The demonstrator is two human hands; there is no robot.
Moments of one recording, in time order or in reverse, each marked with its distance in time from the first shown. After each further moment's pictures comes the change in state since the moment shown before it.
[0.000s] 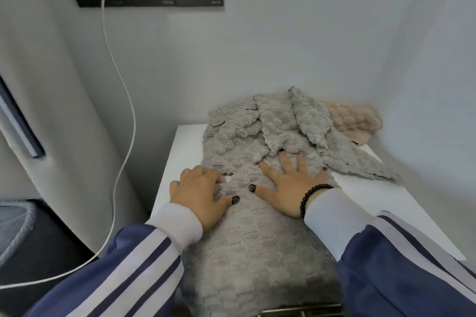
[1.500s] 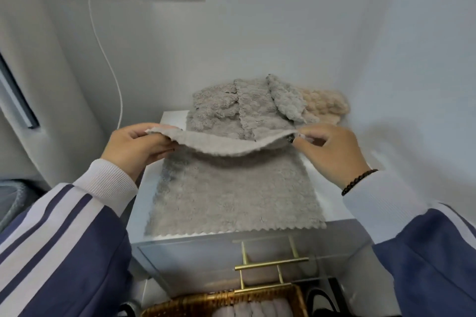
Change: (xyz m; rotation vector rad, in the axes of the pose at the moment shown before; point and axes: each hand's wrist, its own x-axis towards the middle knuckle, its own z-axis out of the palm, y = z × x) left_hand -0.023 -0.031 -0.050 -1.382 0.229 -0.092; right_hand -0.075 0.064 -0.019 0.729 0.740 -0.126
